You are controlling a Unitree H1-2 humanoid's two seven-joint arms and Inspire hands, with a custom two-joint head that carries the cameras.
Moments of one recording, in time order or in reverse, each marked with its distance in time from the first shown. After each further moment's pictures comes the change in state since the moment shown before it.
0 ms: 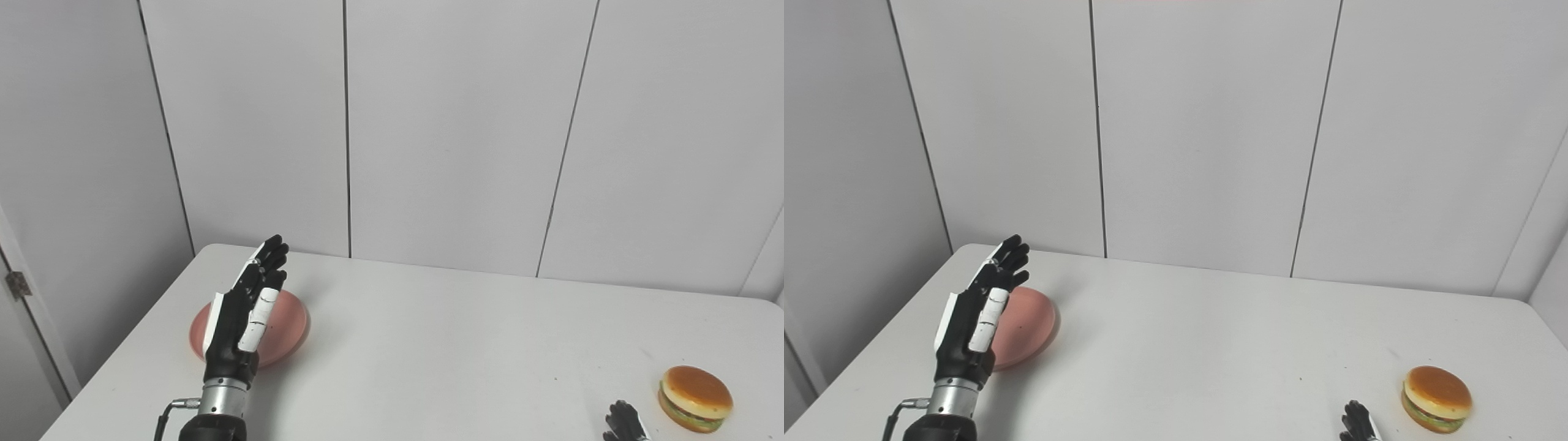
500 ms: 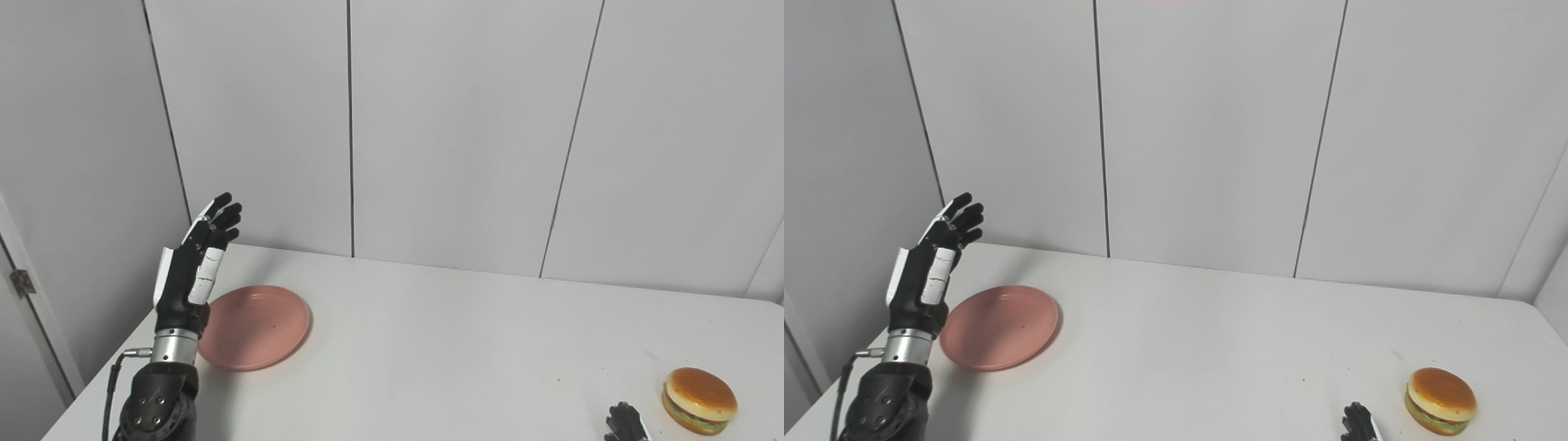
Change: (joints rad) left arm -0.127 0.146 0.085 0.173 -0.030 -0.106 -0.025; right arm 0.003 -0.014 0.014 -0.004 0.001 0.000 -0.001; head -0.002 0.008
